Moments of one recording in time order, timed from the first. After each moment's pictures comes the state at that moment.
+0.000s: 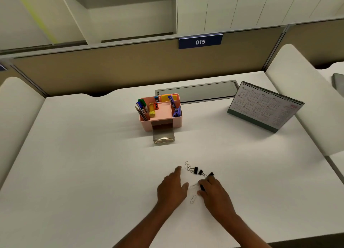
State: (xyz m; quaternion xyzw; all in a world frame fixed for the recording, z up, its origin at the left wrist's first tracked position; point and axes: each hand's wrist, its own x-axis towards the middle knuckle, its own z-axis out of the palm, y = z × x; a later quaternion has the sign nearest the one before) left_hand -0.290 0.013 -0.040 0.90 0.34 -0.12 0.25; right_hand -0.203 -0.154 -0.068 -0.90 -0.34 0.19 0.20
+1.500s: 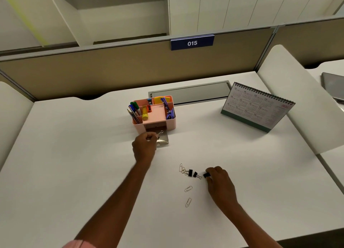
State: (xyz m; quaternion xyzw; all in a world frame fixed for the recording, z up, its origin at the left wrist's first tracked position) left_hand -0.210 0.134 0.006 0.71 0.50 0.21 0.45; right_hand -0.160 -0.153 -0.051 -0.94 -0.24 0.13 0.21
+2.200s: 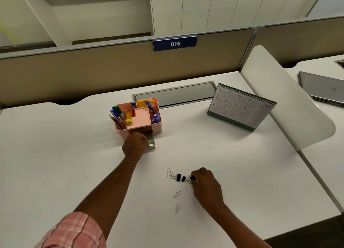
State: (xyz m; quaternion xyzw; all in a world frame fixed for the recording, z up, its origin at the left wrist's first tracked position) left_hand -0.158 0.169 -0.019 0.87 0.44 -0.04 0.22; right_hand -0.155 -0.145 -0.059 -0.94 -0.27 0.12 0.17
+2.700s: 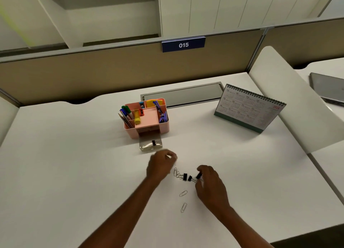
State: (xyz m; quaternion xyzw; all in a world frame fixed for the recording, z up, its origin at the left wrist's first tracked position) left_hand -0.207 0.070 -0.004 0.77 0.41 -0.01 0.49; right_hand -0.165 -0.141 -0.043 -0.92 -0.24 0.12 0.27
